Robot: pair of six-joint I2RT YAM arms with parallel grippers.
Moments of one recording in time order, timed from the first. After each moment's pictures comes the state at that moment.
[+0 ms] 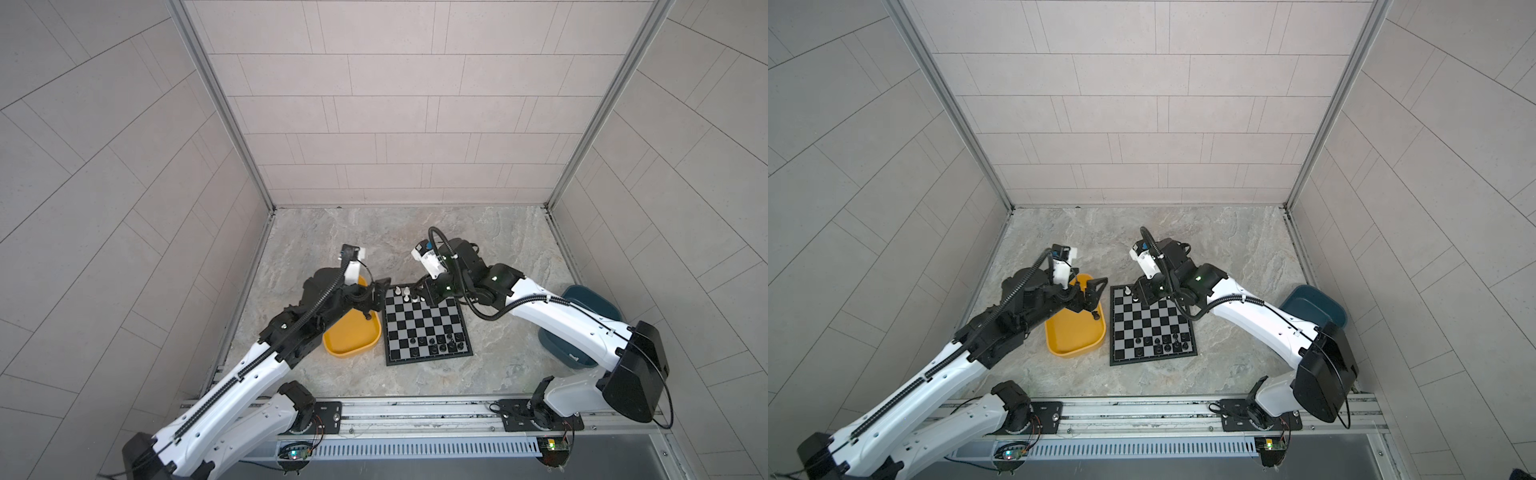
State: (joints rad) left arm -0.55 0.84 0.84 -0.46 -0.03 -0.33; right arm 0.78 1.41 1.16 -0.50 -0.23 0.27
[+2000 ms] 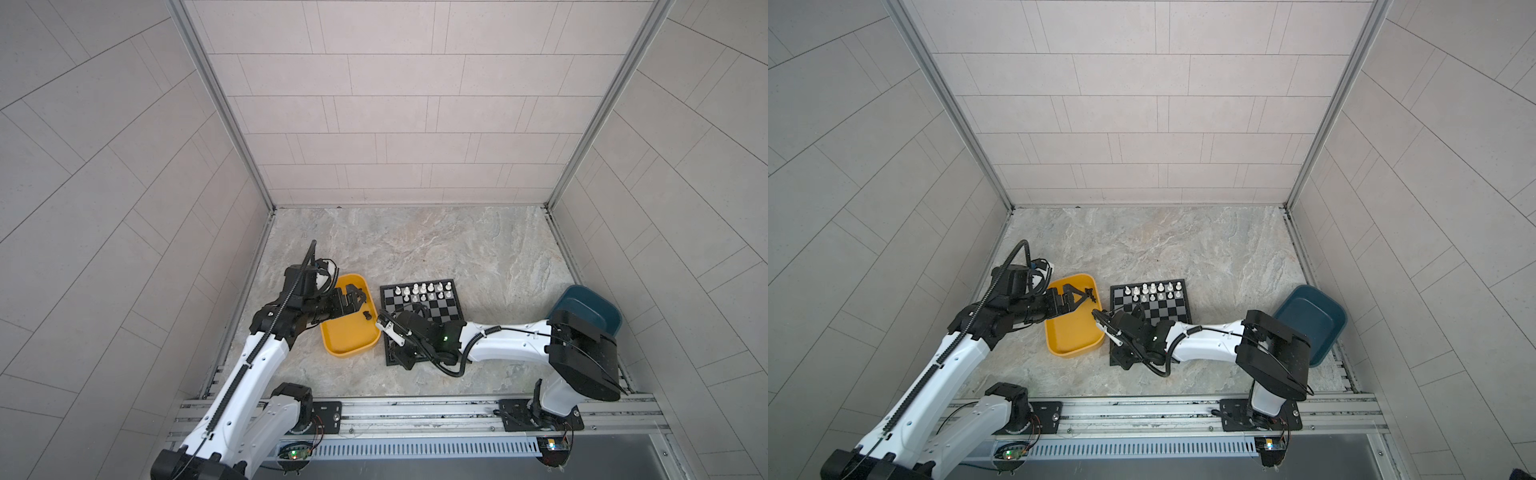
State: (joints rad) left arm -0.19 0.89 0.75 -0.69 0.43 -0.50; right arm 1.13 1.64 0.90 -0.16 -0.01 0.24
